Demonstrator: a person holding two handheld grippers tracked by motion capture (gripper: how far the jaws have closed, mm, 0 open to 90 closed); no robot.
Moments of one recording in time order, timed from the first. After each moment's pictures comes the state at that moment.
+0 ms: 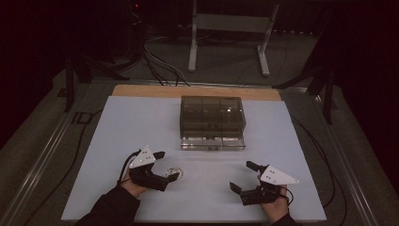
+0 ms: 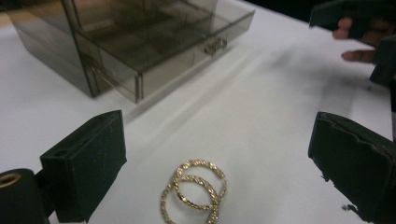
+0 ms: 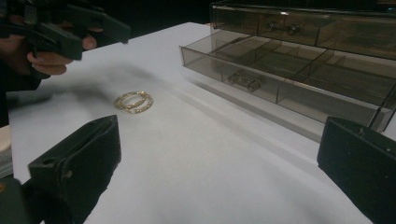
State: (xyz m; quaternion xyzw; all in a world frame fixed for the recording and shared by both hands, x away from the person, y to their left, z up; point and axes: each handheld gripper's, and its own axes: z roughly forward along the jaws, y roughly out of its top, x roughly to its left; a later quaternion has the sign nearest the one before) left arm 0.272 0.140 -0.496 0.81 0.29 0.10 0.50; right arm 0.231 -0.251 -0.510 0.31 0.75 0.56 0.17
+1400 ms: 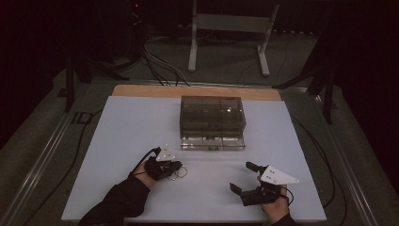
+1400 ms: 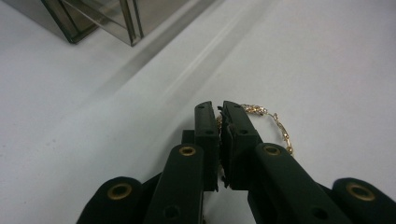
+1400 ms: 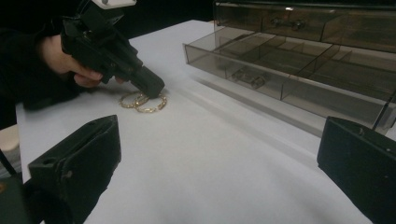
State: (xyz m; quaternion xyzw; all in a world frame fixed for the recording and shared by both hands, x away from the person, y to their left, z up) left arm 0.306 0.111 -0.527 0.87 0.28 0.11 0.38; right arm 0.230 -0.252 -0.511 0.31 0.75 0.56 0.16
